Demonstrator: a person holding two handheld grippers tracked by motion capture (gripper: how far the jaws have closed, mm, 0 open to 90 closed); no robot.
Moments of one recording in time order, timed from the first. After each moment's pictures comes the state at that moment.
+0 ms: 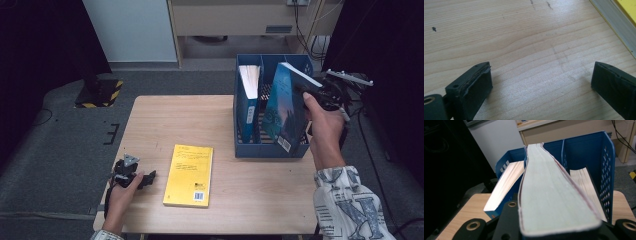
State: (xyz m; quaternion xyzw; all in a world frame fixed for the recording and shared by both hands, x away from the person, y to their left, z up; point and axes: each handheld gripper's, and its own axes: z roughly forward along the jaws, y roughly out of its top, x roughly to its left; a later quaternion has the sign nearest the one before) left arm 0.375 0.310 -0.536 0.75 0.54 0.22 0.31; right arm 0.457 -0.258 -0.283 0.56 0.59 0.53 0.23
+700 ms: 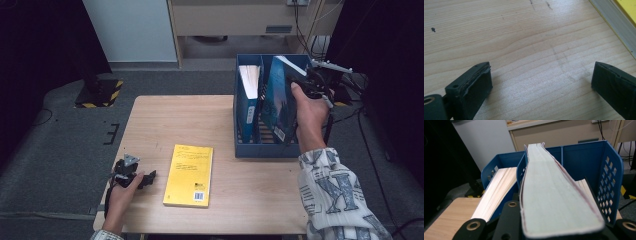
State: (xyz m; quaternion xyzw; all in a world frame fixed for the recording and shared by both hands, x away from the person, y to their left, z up) left arm 0.375 0.310 -0.536 0.75 0.54 0.22 0.31; right arm 0.496 -0.233 -0.285 0.57 0.59 0.50 0.28
